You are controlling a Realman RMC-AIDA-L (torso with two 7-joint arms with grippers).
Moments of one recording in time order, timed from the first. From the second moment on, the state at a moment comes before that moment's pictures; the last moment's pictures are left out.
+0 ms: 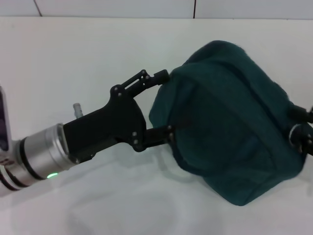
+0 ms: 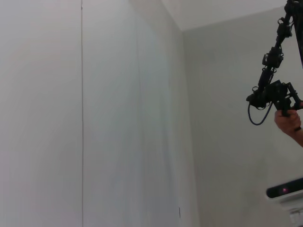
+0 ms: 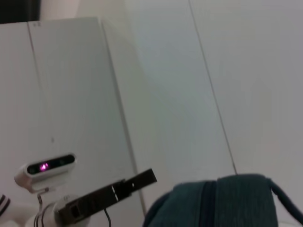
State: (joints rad) left arm -0.43 -2.09 1.38 0.27 0.99 1.73 -0.62; right arm 0.41 1.82 -1.85 -0.08 -0.53 -1.79 0.82
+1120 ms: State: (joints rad) left arm -0.48 -2.09 1.38 0.27 0.99 1.68 -0.63; right arm 0.37 1.70 -1.93 0.06 -0.61 -2.00 0.72
